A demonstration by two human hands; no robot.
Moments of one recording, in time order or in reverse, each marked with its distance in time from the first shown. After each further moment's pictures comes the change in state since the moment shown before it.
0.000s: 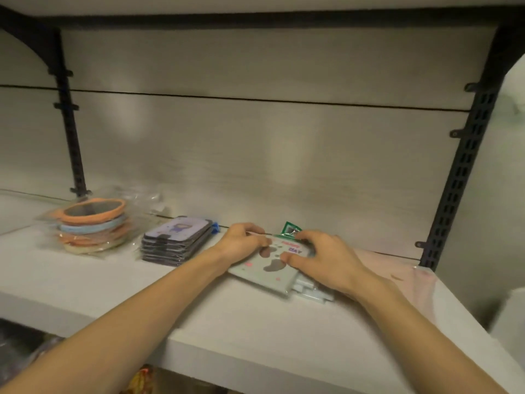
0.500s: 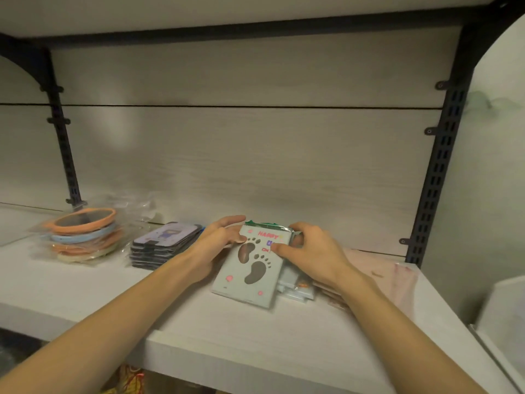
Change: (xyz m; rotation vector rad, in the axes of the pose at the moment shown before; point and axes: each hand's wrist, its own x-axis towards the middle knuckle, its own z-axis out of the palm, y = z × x) left_hand -0.013 0.002 -0.017 -0.407 -0.078 -0.038; right_hand -0.007 -0.004 -0.017 0.253 0.050 0.119
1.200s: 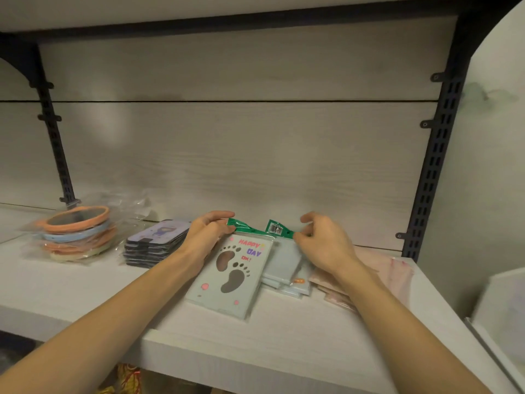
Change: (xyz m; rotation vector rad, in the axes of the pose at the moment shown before) left_hand 0.003 -0.003 -0.002 -0.020 0.193 0.060; right_hand 0.014 0.022 -0.004 -0.026 0.101 0.110
